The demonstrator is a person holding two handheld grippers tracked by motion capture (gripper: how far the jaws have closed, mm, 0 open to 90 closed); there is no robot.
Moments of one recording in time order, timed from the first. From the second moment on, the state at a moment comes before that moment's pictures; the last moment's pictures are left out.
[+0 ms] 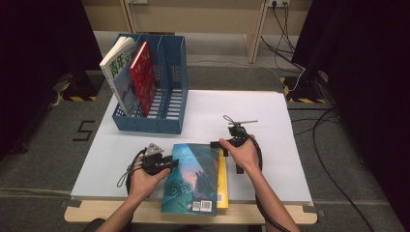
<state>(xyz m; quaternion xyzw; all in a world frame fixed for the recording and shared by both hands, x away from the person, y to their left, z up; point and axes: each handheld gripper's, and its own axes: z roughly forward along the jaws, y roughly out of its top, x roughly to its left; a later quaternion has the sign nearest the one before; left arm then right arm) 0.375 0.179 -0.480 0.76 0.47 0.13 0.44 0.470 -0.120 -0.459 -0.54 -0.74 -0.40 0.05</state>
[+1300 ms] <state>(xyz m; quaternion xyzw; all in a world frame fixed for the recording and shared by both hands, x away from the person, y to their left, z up) 0.373 0.181 -0.483 0.75 0.48 0.12 0.44 0.465 -0.125 -0.463 -0.56 -0.73 -0.37 0.11</state>
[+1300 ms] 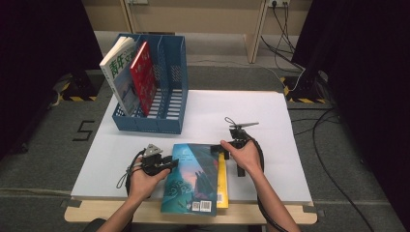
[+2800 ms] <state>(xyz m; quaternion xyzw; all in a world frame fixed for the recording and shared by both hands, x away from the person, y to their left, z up) 0.371 0.185 -0.484 0.75 0.48 0.13 0.45 0.474 -0.118 -0.461 -0.57 -0.71 -0.39 0.13</state>
